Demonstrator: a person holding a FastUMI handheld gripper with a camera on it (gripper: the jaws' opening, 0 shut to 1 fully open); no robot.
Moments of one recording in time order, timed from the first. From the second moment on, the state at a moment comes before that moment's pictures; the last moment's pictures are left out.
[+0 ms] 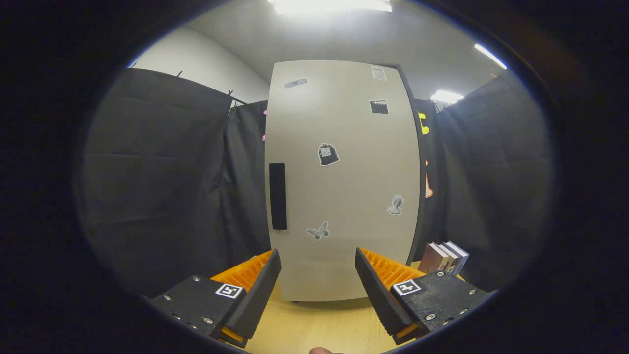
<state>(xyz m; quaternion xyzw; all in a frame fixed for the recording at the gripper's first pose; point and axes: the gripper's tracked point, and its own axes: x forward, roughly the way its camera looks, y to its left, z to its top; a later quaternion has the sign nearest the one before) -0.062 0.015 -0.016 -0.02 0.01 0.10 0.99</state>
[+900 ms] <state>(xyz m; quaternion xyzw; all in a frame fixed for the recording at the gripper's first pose) -0.056 0.014 -0.019 -0.01 0.01 0.09 1.00</state>
